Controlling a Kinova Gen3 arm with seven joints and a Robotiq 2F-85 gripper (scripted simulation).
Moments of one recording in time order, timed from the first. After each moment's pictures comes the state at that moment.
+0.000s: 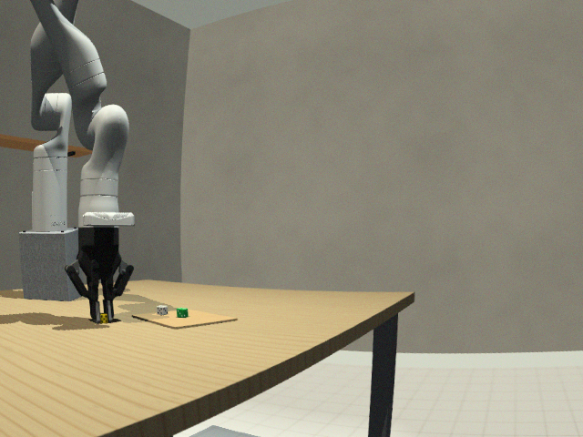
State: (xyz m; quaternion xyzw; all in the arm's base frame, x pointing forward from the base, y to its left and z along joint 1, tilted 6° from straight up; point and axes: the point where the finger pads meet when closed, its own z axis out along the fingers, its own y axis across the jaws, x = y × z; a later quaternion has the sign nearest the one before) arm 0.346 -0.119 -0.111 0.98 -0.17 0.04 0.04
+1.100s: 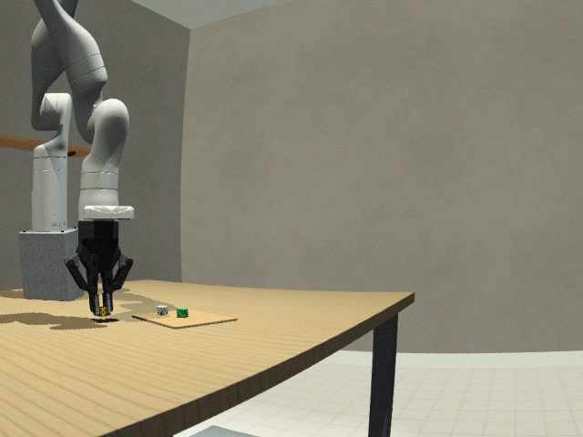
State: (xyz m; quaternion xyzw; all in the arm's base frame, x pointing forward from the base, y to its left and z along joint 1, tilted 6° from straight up) arm 0.342 -0.116 -0.101 0.98 -0.17 0.03 0.03
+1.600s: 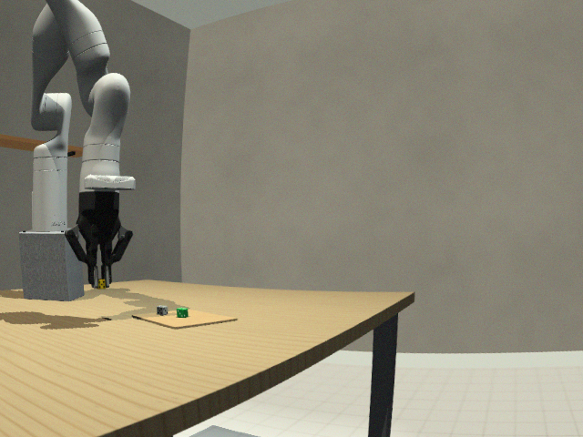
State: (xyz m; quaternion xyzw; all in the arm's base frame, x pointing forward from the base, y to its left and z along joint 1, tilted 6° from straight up) arm 0.337 -0.110 -0.054 0.98 -0.17 0.03 0.03
